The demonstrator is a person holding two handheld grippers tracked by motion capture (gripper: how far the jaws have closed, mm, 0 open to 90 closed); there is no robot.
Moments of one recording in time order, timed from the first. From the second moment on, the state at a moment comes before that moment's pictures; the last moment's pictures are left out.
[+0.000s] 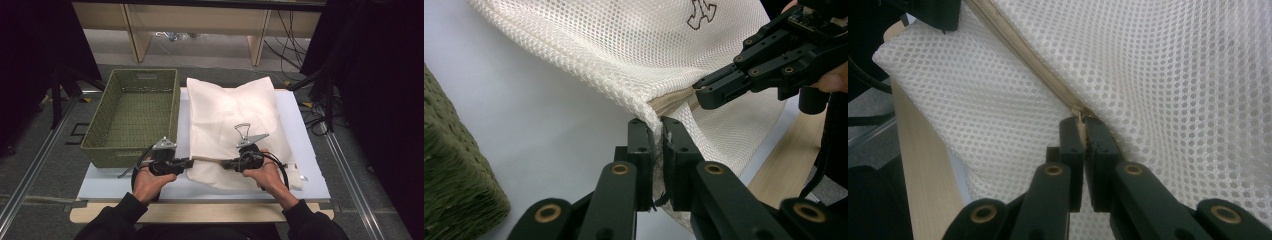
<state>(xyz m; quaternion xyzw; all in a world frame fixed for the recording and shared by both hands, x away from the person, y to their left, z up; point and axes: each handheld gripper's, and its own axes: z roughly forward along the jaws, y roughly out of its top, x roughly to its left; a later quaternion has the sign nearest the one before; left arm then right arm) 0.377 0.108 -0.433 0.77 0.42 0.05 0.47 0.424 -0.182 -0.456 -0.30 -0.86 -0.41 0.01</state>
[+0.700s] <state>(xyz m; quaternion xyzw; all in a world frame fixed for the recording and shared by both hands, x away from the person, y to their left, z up) 0.377 0.112 -0.434 0.78 0.42 0.06 0.46 0.418 -0.214 -0.459 -0.32 -0.85 -0.41 -0.01</state>
